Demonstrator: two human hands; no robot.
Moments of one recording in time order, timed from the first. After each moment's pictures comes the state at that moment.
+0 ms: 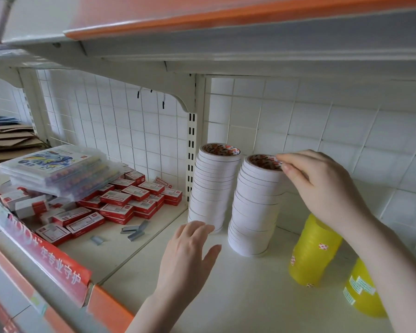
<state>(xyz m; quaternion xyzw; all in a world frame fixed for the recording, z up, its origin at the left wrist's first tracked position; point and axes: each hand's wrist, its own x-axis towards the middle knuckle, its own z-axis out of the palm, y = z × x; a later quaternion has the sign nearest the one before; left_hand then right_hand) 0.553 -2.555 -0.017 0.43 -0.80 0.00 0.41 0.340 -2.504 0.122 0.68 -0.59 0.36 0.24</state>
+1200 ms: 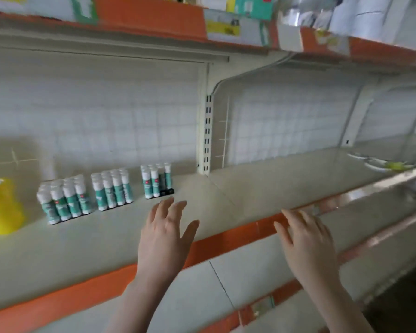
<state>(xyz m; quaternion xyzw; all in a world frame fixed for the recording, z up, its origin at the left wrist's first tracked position) 0.263 -2.112 -0.009 0.10 -0.90 -0.17 0.38 0.177 -1.879 -0.026 0.16 -0.88 0.19 0.41</state>
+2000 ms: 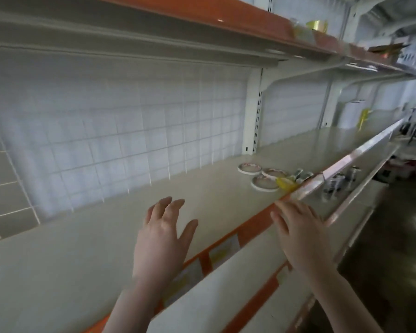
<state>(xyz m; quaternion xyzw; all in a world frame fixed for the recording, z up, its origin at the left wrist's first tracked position) -0.127 -1.757 -0.007 0.00 -0.91 -0.24 0.33 -0.171 -1.517 -0.026 0.08 -0.91 0.17 0.38</state>
